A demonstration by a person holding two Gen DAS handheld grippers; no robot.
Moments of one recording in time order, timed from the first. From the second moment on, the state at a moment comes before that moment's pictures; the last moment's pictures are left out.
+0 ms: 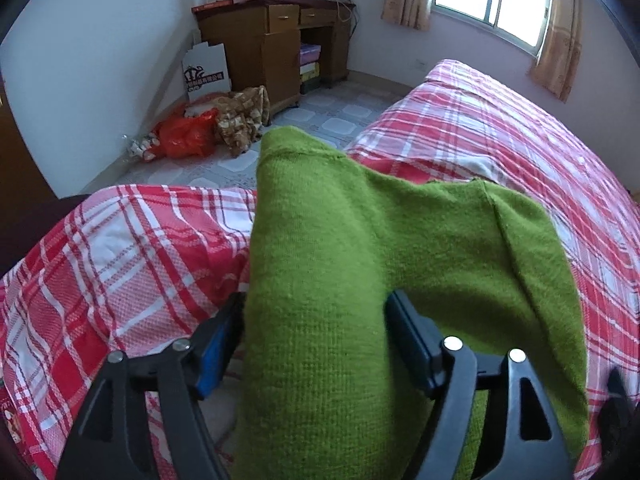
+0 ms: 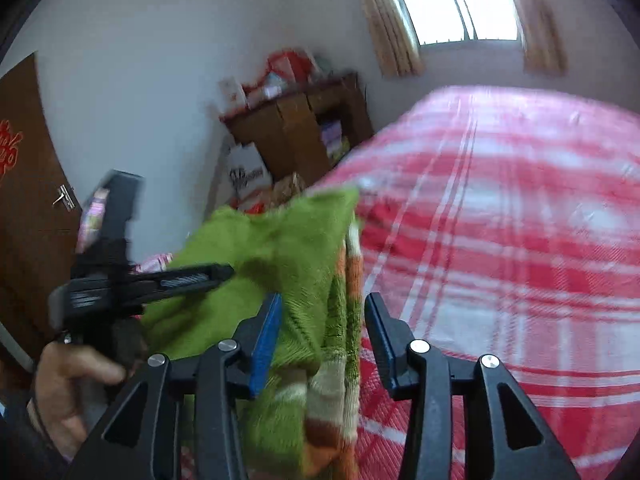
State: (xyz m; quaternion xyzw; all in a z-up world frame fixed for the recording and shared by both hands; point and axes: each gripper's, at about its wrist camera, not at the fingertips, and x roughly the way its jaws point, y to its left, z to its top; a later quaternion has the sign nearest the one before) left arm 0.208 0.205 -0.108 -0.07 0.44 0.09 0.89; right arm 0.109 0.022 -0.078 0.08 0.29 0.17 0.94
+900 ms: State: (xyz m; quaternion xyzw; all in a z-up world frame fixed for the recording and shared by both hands) left arm 0.110 0.179 -0.100 0.00 0.39 0.12 0.91; right arm 0.106 0.056 -0.105 0.00 0.34 0.20 0.92
